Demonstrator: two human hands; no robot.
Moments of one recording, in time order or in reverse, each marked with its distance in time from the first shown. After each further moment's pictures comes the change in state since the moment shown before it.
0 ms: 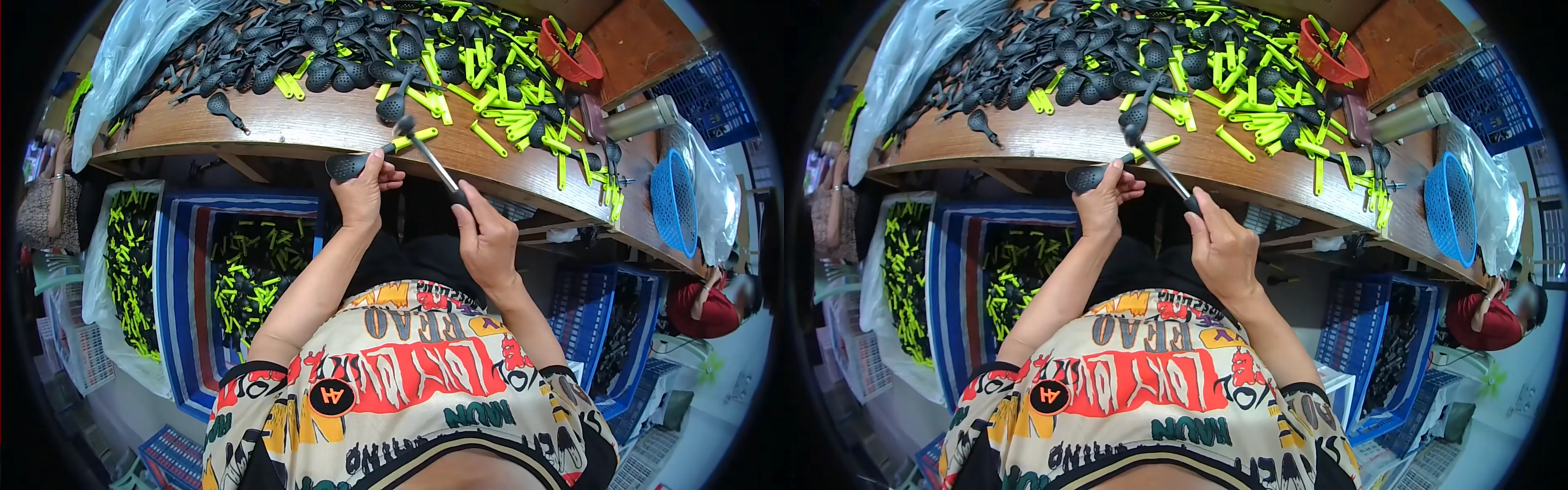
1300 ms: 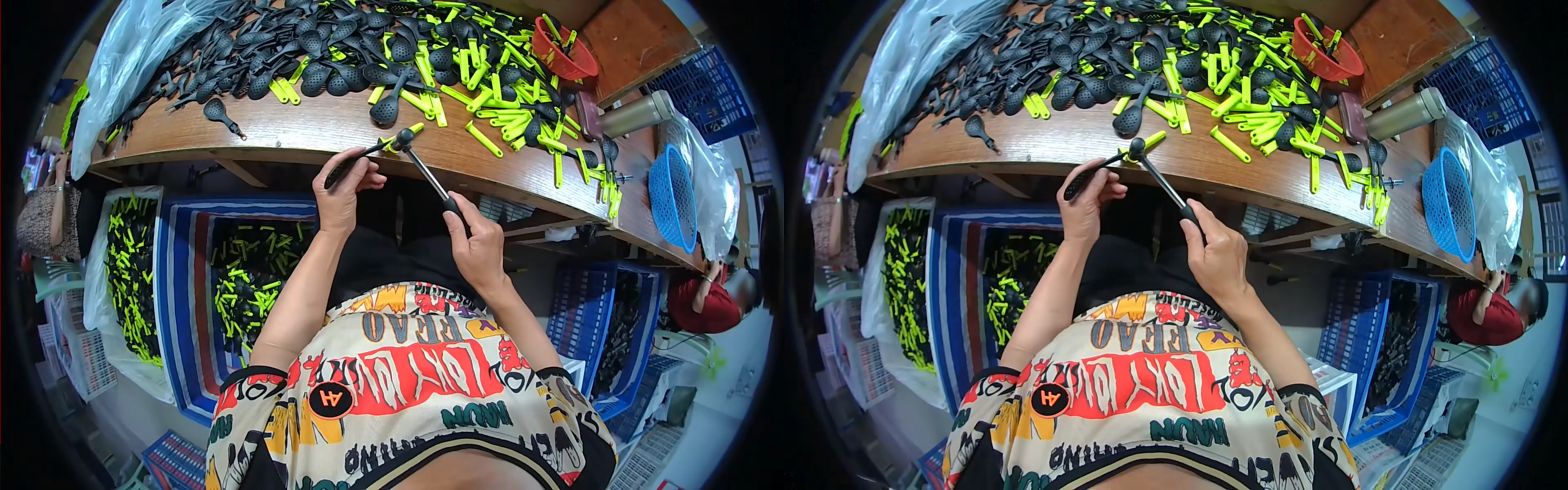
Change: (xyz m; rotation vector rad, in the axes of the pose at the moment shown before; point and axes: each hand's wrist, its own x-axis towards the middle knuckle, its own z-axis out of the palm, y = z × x) left_hand 0.014 0.004 -0.034 0.120 -0.267 0.231; right_hand -0.015 0.011 0.011 0.144 -0.100 0.210
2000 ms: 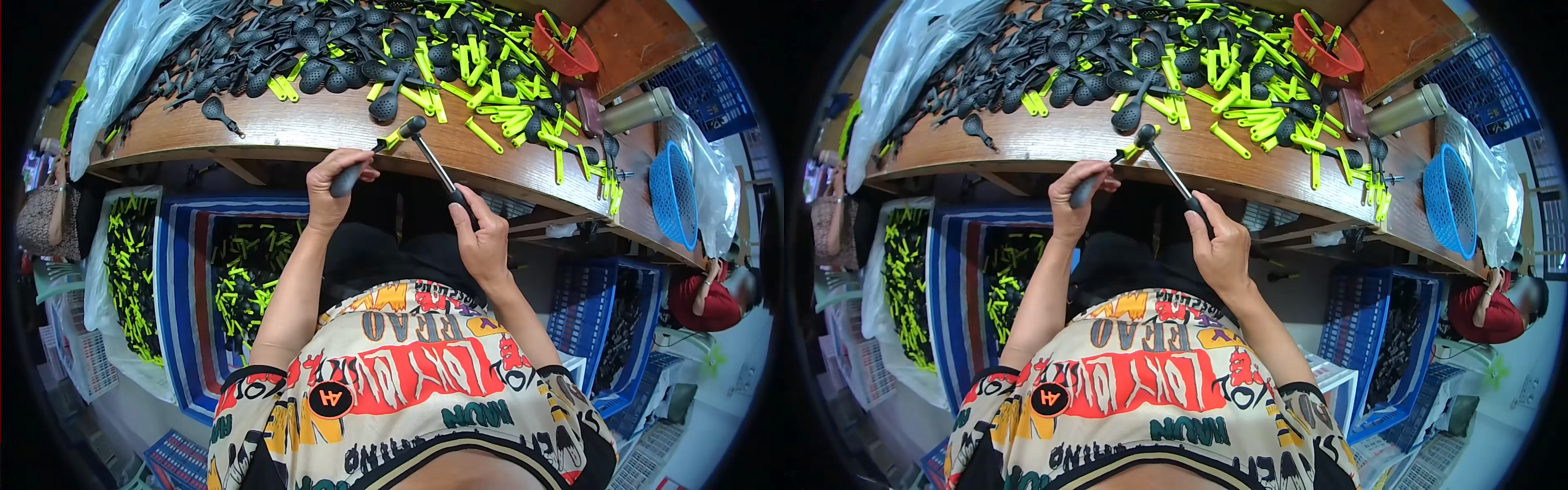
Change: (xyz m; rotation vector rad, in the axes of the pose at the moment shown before) left_hand 0.014 0.004 -0.020 0.132 -0.299 0.303; right_hand 0.004 0.001 -0.002 0.096 0.042 0.017
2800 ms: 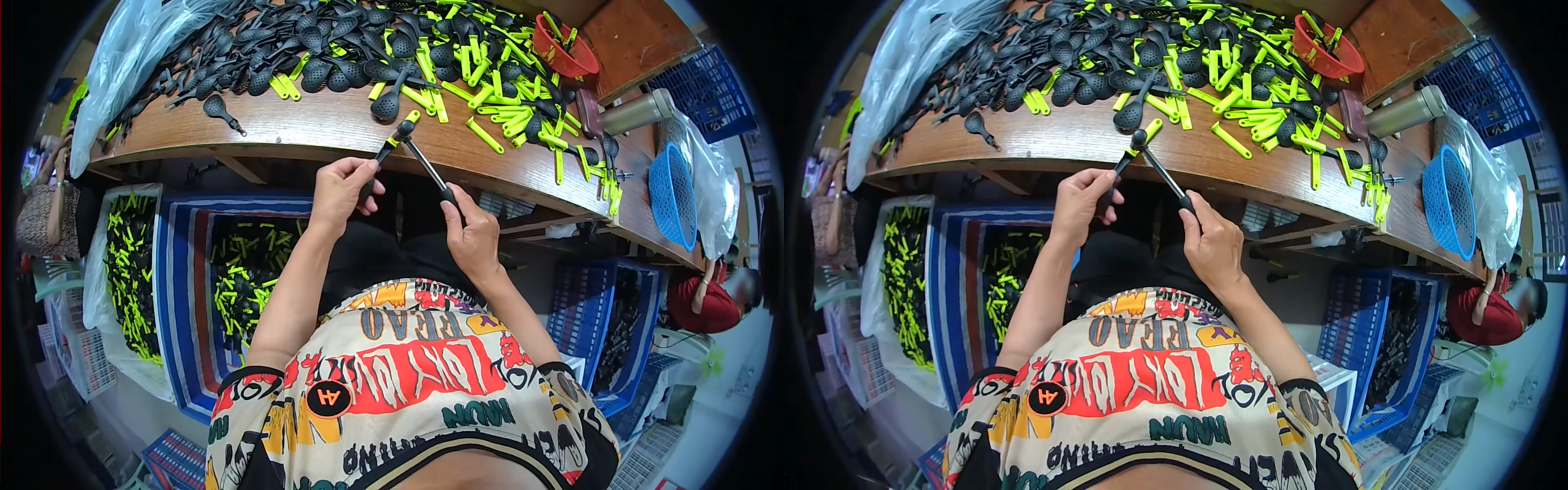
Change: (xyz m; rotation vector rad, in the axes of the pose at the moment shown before) left_hand 0.004 0.048 0.021 0.073 0.113 -0.758; right_hand 0.000 0.004 0.014 -0.175 -0.012 -0.048
